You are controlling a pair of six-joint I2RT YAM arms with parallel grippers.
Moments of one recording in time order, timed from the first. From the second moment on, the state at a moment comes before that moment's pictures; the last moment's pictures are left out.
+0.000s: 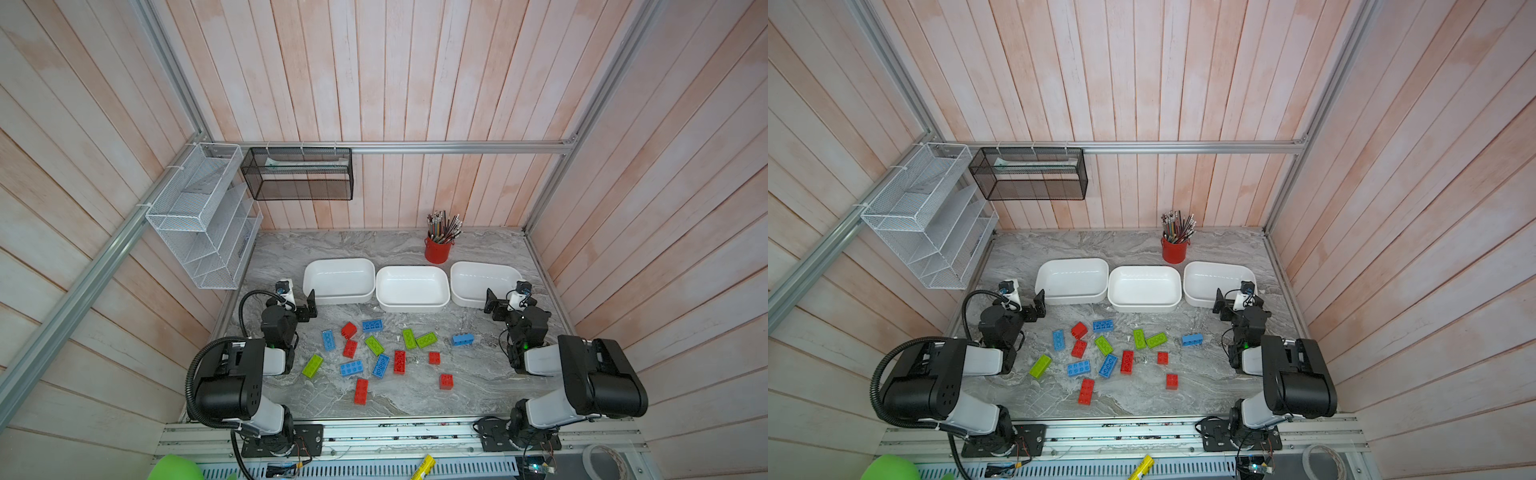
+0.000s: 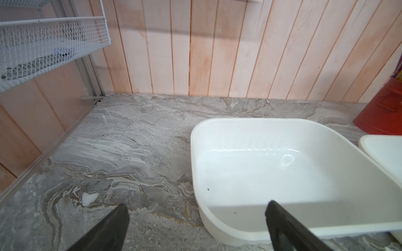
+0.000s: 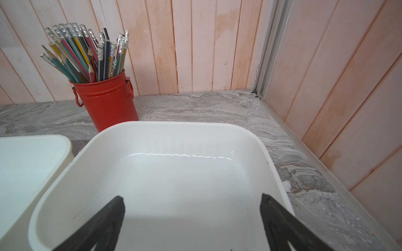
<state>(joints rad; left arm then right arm) 0.05 1.53 0.28 1.05 0.11 -0.03 -0.07 1.51 0.24 1.10 -0.07 0.03</state>
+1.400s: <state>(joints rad) -0.28 1.17 0.88 -0.73 0.01 -0.52 0.34 1.21 0.98 -0.41 -0.52 0.00</state>
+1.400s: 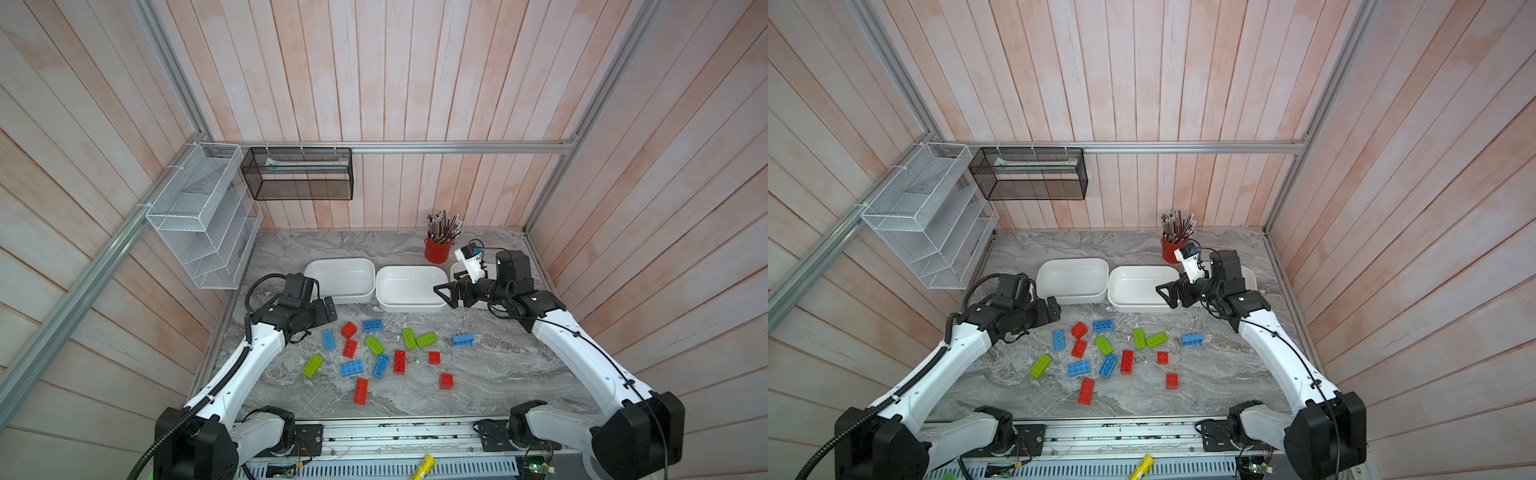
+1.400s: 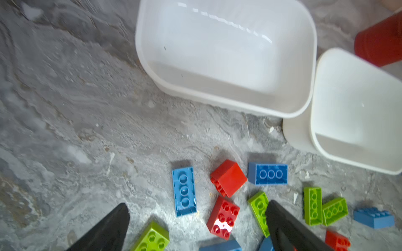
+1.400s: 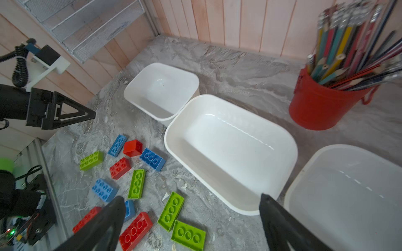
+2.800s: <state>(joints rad) -0.40 1.61 0.89 -0.69 -0.10 -0.64 0.41 1.22 0.93 -0.46 -0.50 -0.01</state>
